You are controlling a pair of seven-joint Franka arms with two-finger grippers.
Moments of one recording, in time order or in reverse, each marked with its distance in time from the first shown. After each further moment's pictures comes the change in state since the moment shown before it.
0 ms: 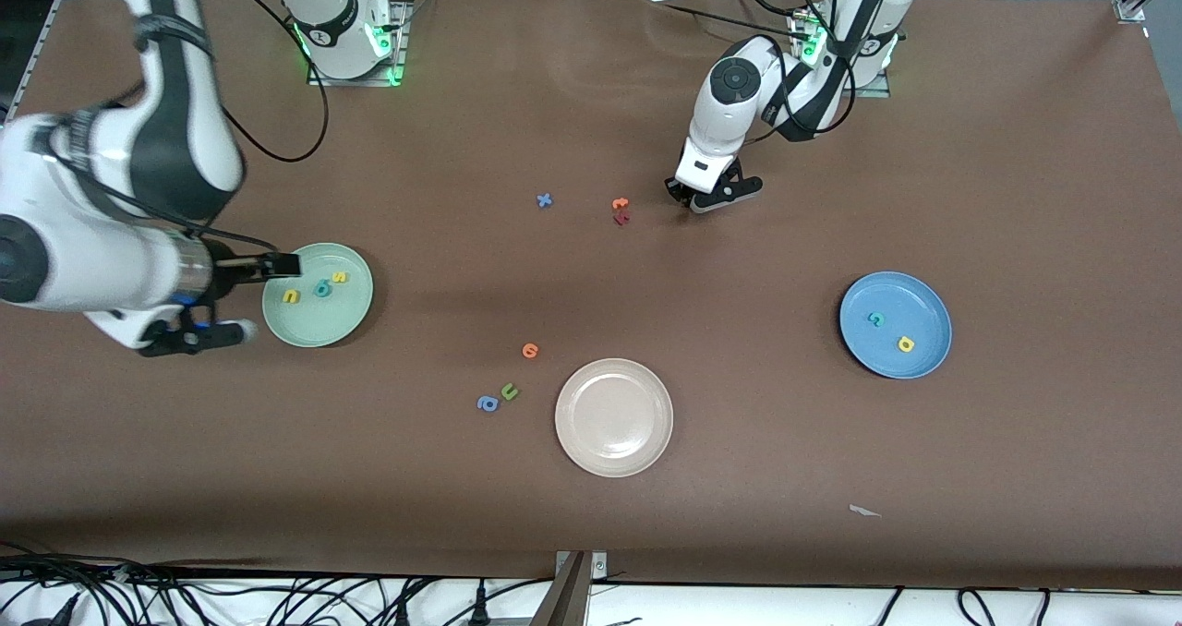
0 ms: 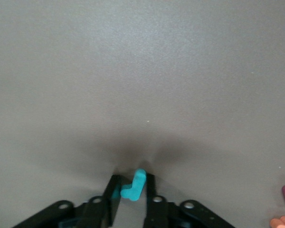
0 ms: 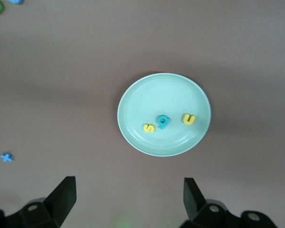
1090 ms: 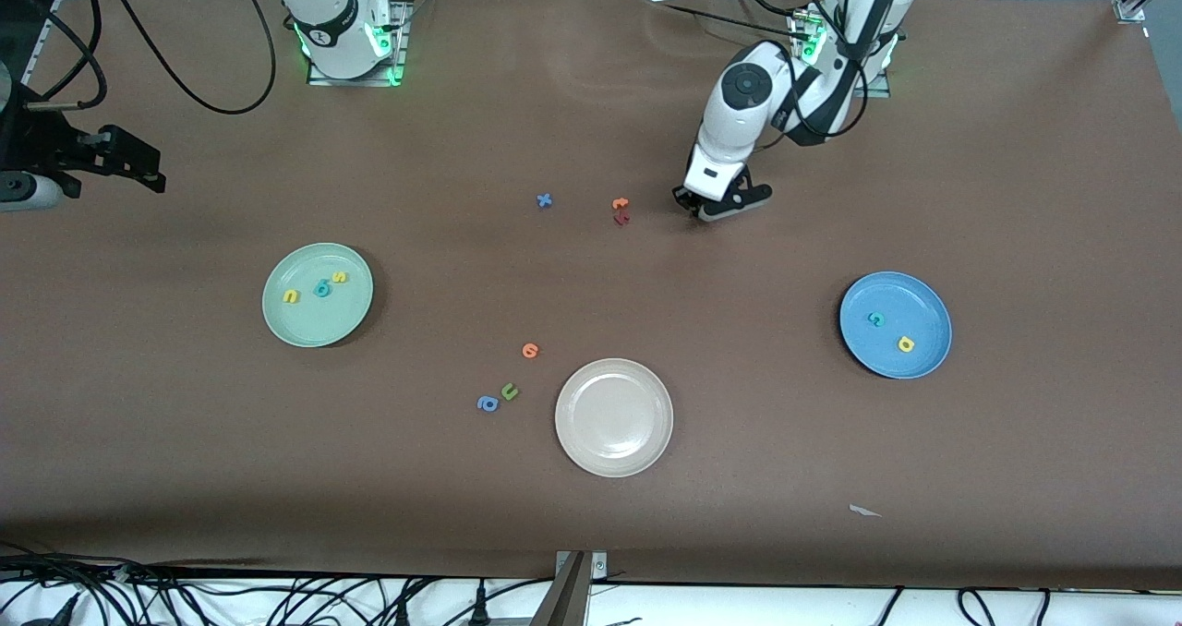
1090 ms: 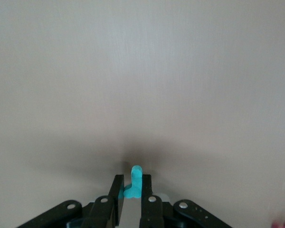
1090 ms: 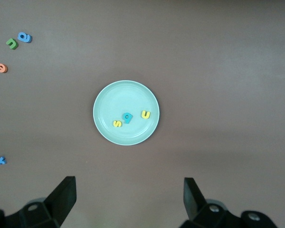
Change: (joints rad) left arm 0.008 -0.009 0.094 0.036 0.000 -0.005 0.104; right arm -0.158 -0.374 0.106 -0.171 -0.110 0.043 -0.001
